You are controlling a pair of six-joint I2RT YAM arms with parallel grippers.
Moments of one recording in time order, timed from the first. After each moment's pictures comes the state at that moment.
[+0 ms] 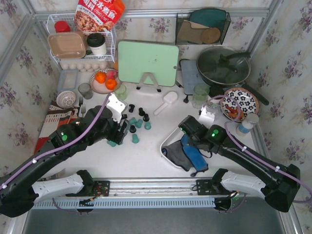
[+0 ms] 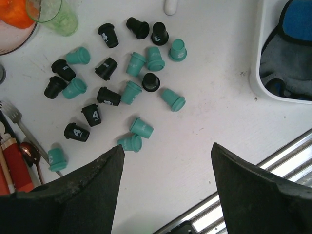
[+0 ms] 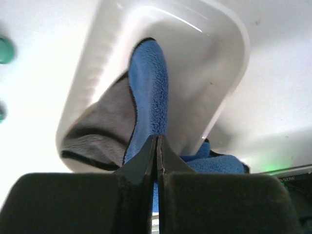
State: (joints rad) left arm -0.92 0.96 1.20 -0.93 -0.24 -0.13; right arm 0.84 1.03 0.87 -1.02 0.50 1.08
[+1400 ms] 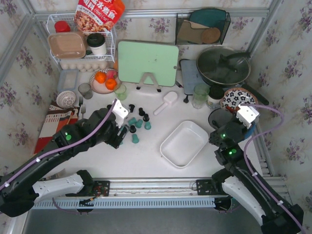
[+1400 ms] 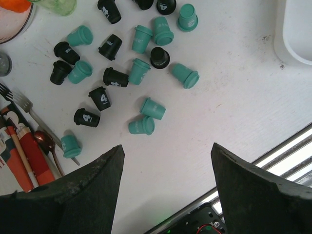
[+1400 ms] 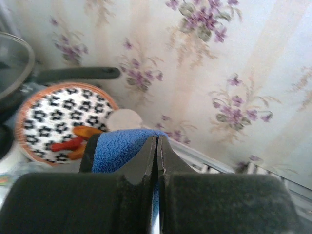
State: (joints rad) left arm -0.92 0.97 1.17 -0.99 -0.25 -0.05; right arm 0.53 0.64 0.56 0.33 1.55 -0.26
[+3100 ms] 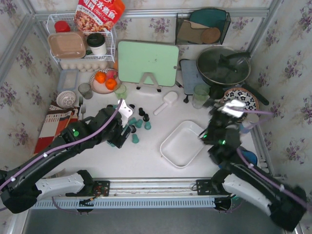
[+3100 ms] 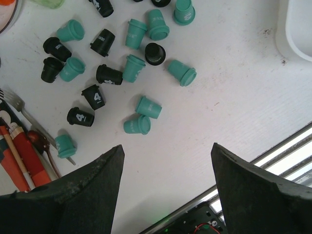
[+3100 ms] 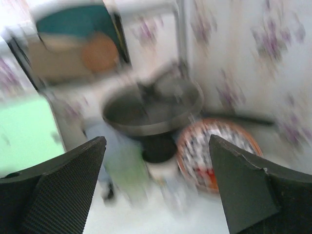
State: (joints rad) left arm -0.92 1.03 1.17 -0.99 -0.24 -0.05; right arm 0.86 0.82 0.47 1.07 1.34 -0.56
